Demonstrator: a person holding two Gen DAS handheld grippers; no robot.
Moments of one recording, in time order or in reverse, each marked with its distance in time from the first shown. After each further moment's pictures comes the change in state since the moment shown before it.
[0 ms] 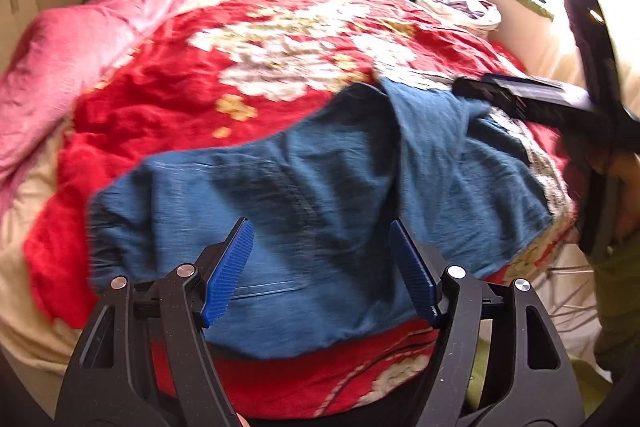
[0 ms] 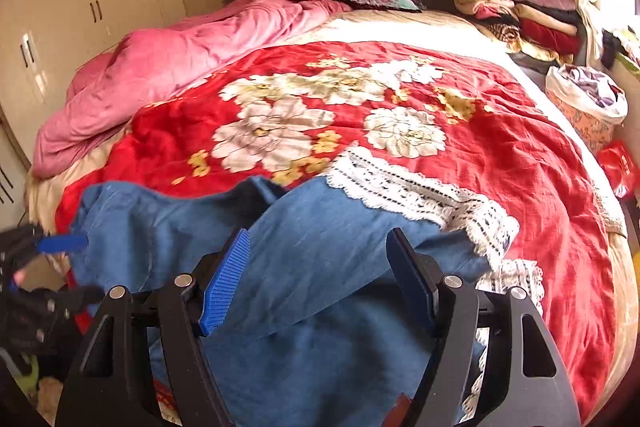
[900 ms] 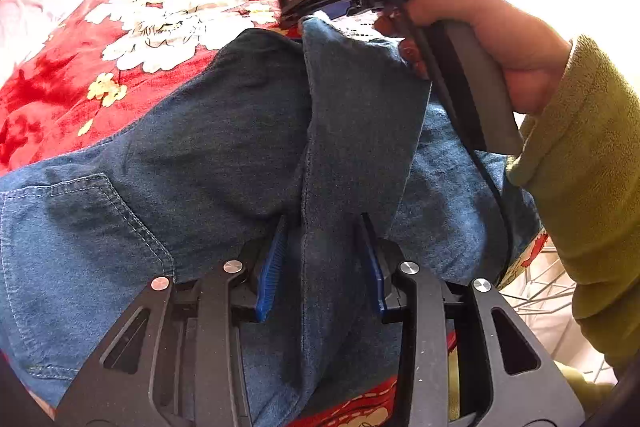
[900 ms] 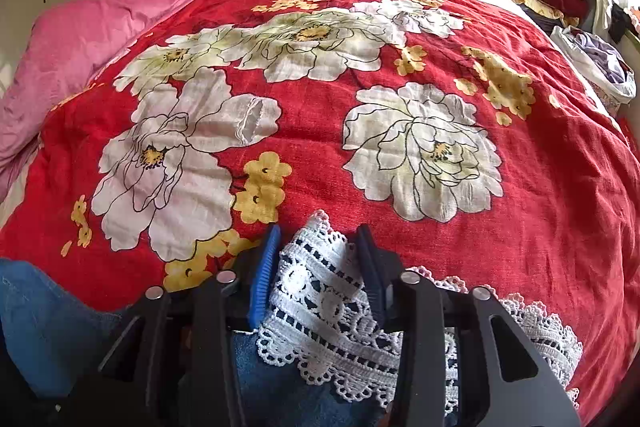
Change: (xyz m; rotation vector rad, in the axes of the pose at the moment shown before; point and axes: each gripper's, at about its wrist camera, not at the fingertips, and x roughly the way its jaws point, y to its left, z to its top) left arm 0.077 -0.046 0.008 0.056 0.113 -0.152; right arm 0.152 -0.030 0.062 0.040 0.207 -0.069
